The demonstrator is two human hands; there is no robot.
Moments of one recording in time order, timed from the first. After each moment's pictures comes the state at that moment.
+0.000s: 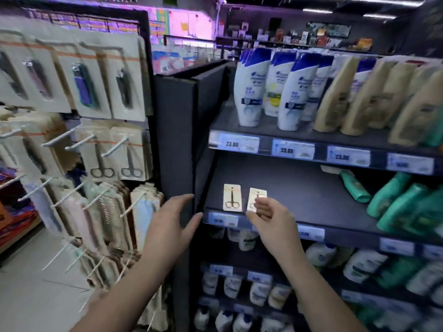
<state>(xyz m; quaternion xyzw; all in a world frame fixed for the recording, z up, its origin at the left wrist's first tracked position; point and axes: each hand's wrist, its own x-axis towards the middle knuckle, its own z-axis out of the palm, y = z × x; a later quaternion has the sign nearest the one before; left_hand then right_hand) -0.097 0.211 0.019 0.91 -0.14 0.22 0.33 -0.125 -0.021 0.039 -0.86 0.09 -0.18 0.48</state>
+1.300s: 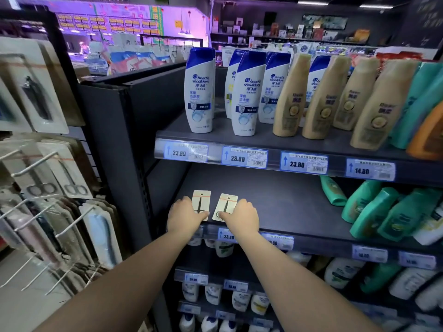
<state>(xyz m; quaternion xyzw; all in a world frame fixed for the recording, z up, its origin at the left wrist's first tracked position) 0.020 0.060 -0.027 0.95 0.05 0.06 0.32 -0.010 -0.092 -0.012 -0.94 0.21 -0.05 0.28</state>
